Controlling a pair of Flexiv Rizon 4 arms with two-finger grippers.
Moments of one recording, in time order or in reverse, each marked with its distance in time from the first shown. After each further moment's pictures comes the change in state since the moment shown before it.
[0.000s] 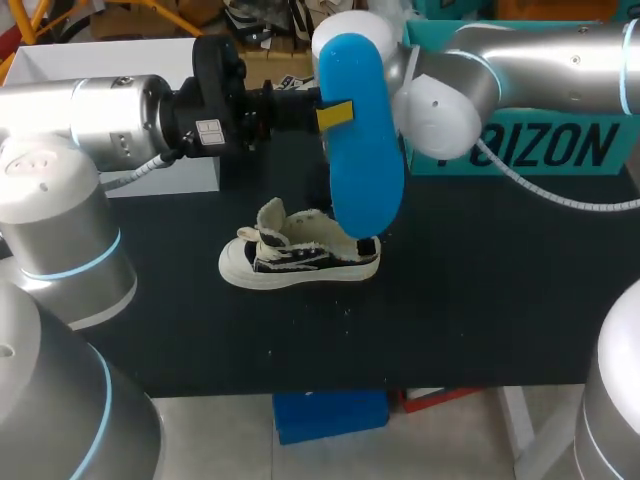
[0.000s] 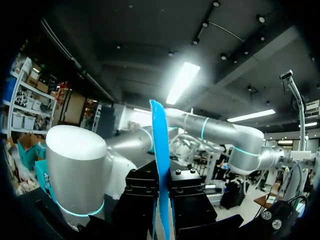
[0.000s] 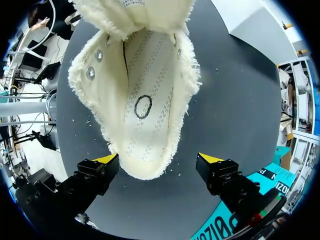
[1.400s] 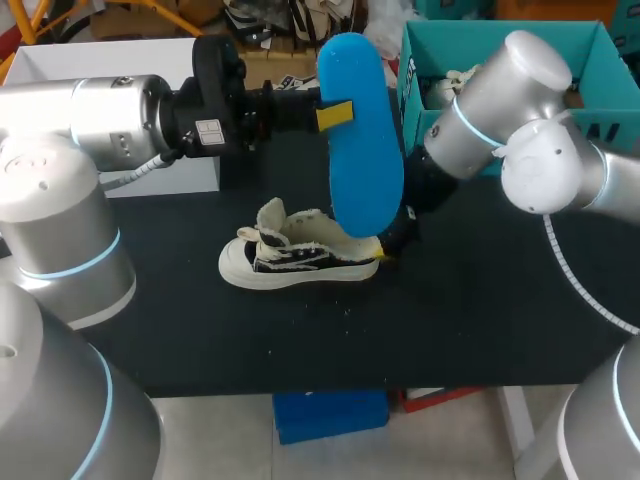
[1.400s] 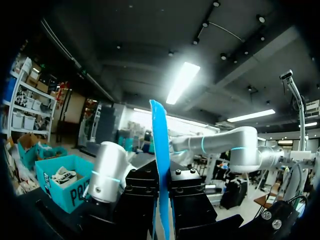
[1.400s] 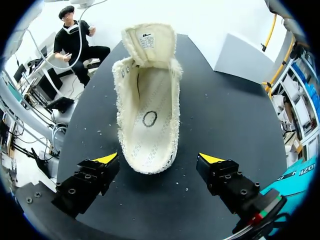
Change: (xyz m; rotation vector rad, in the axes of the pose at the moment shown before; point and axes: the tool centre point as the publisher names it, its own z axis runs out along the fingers) left arm 0.000 0.000 0.000 0.000 0.000 0.000; right arm 0.005 -0.015 0.010 -0.607 0.050 0.001
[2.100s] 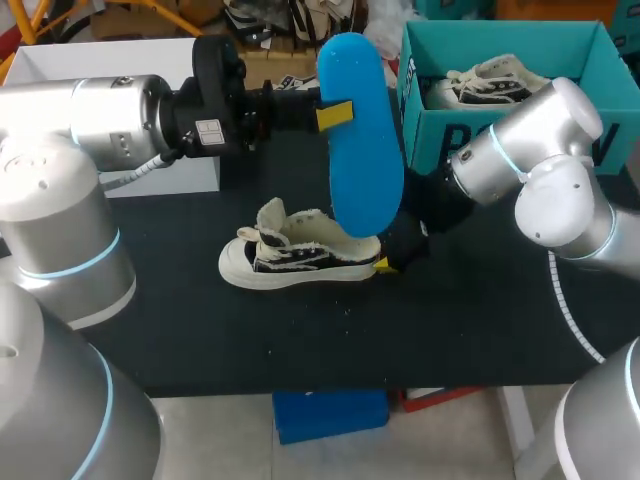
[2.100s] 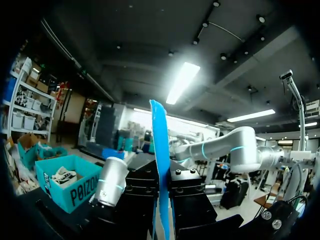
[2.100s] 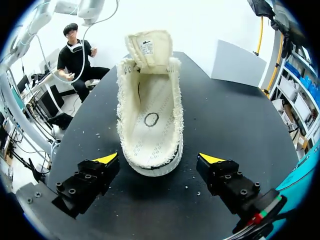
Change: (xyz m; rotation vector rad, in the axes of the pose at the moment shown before) left arm 0.000 0.000 0.000 0.001 0.000 0.000; right arm 0.005 -0.012 0.022 -0.224 0.010 0.040
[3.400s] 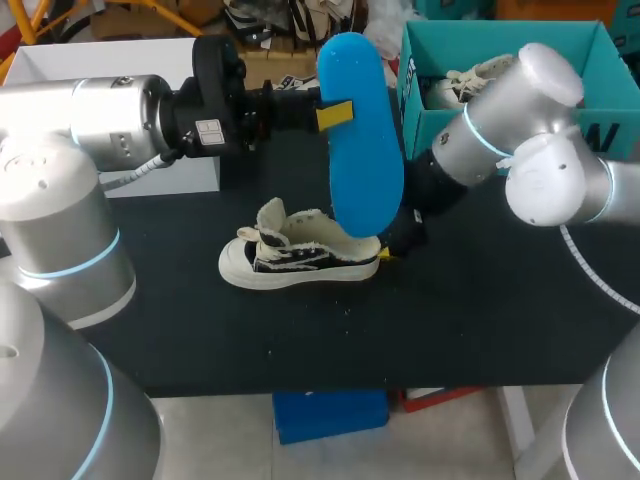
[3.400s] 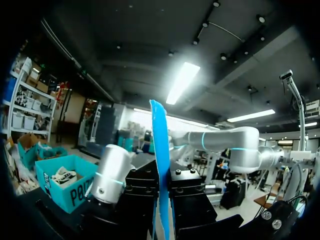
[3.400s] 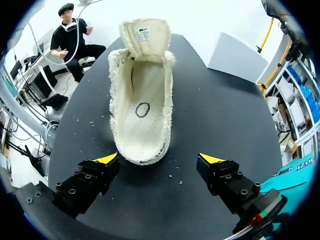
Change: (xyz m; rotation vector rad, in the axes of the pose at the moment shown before) left arm 0.000 0.000 0.000 0.000 0.000 0.000; right arm -0.015 0.007 -0.023 0.256 -0.080 -0.072
